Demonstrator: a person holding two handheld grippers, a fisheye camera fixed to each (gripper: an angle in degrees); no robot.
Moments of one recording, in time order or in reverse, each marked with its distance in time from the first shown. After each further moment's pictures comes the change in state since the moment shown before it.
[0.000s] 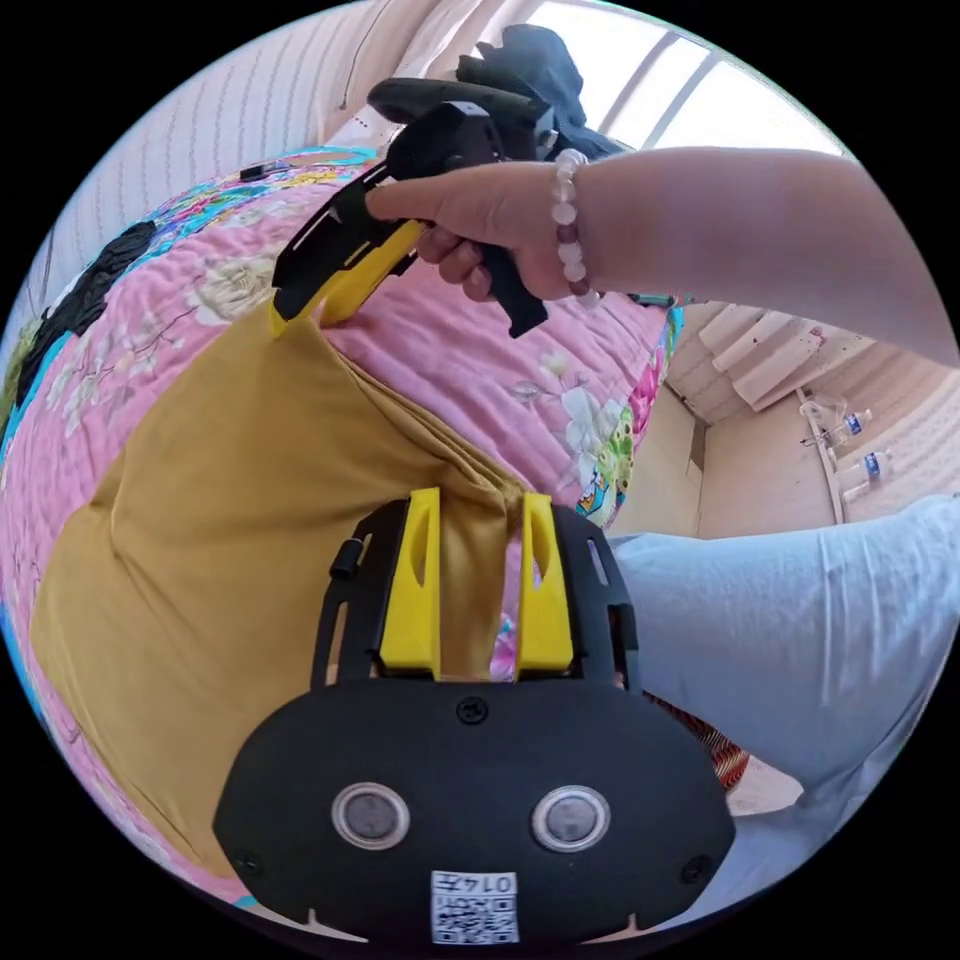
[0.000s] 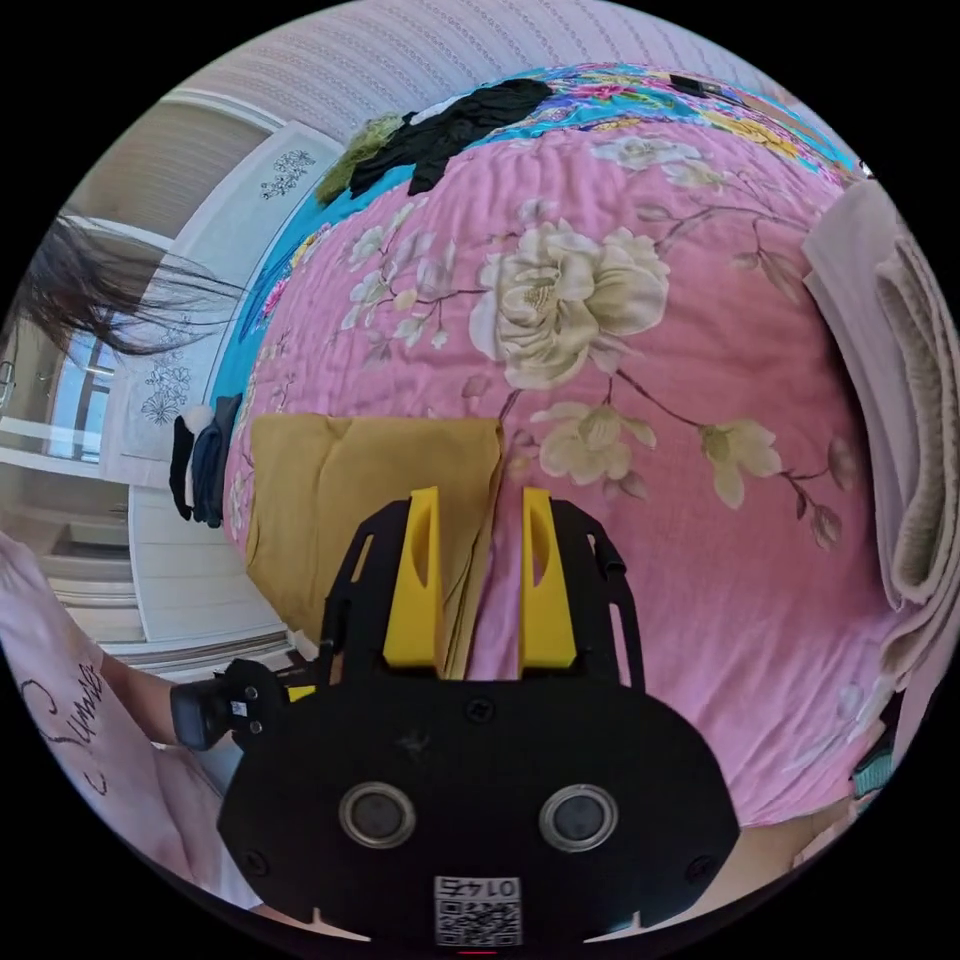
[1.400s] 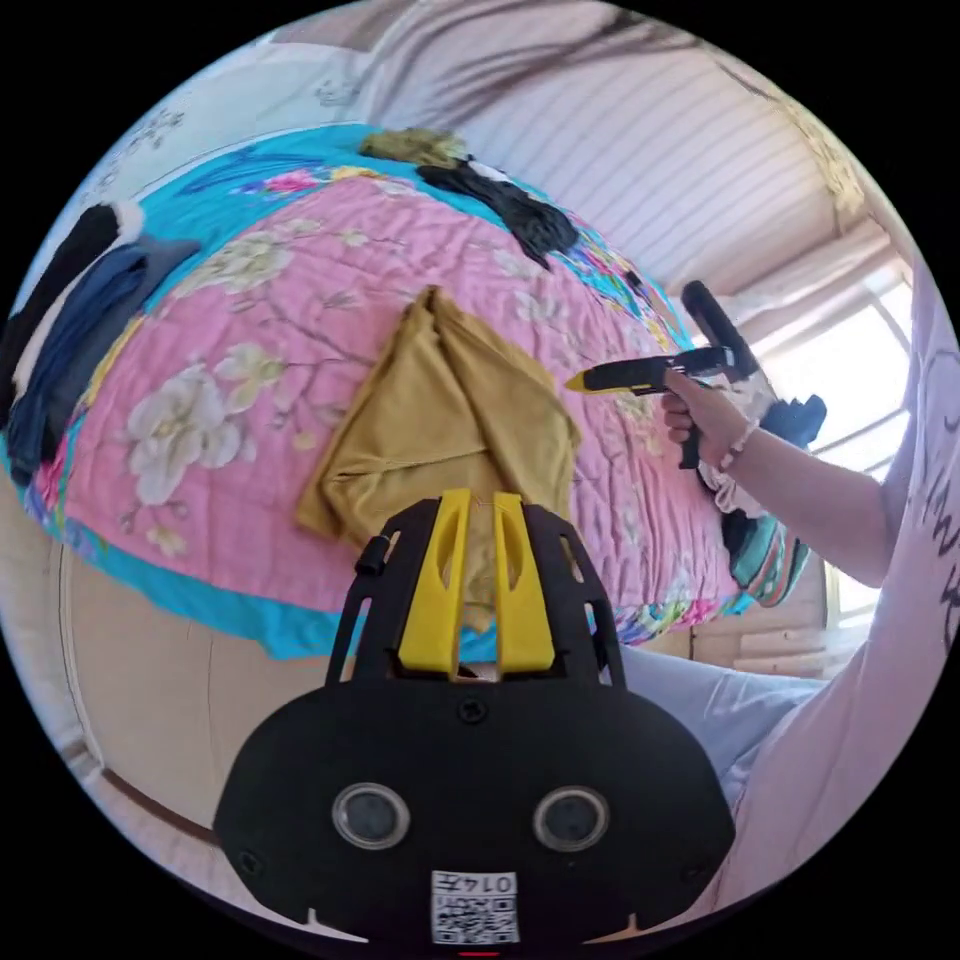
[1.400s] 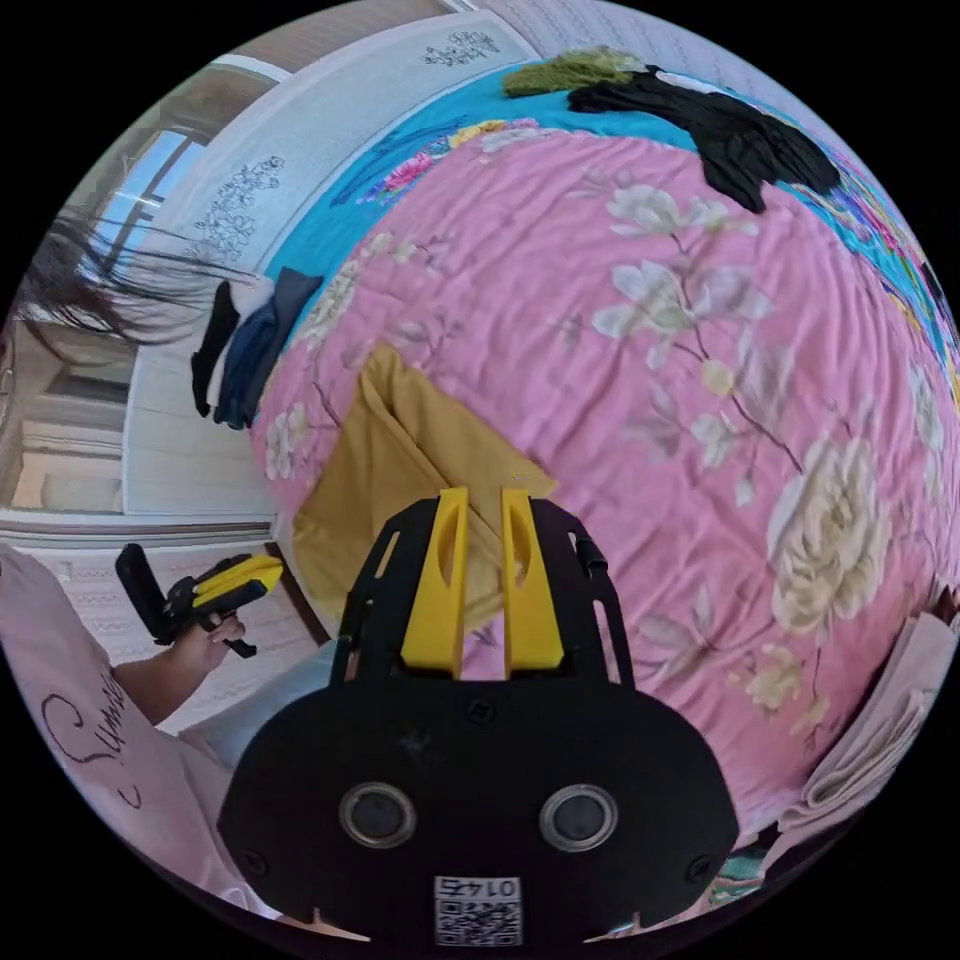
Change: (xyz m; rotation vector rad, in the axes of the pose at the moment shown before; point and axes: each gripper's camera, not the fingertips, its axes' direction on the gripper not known) left arm -0.192 0.252 -0.272 0.329 -0.140 -0.899; right arm -0.227 -0.135 0.113 -0.246 0.040 -0.370
